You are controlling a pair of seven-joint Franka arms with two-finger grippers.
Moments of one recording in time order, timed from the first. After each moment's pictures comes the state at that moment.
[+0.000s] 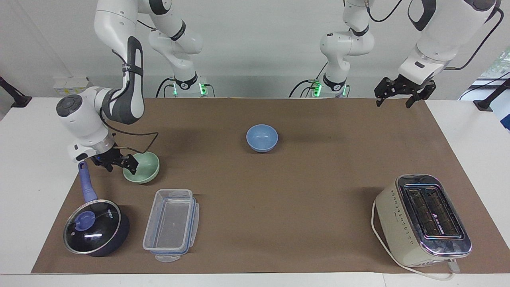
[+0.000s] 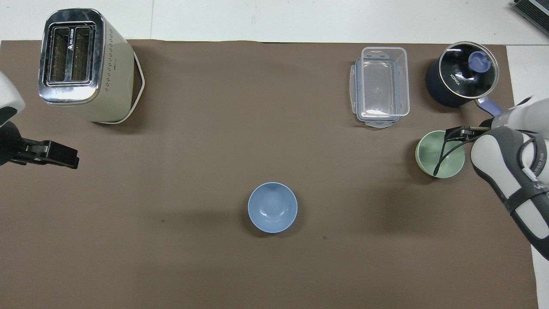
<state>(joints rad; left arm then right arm) -0.02 -0.05 -0.08 -1.63 0.00 1.50 0.05 -0.13 0.31 -0.09 -1.93 0.06 2.30 -0.12</state>
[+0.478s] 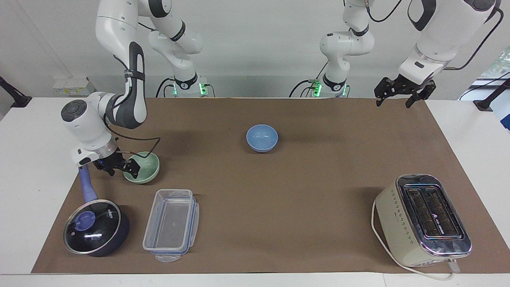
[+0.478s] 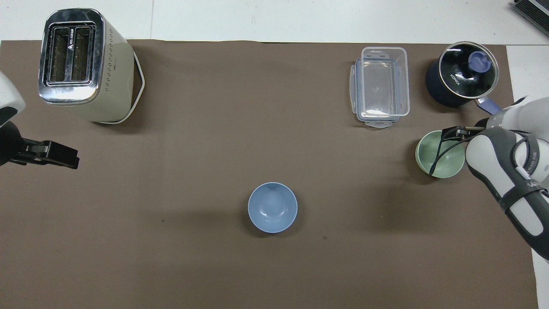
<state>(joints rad) -0.02 -0.05 -0.08 -1.63 0.00 1.49 0.05 -0.13 0.32 -0.09 -1.93 0.06 2.31 -0.12</state>
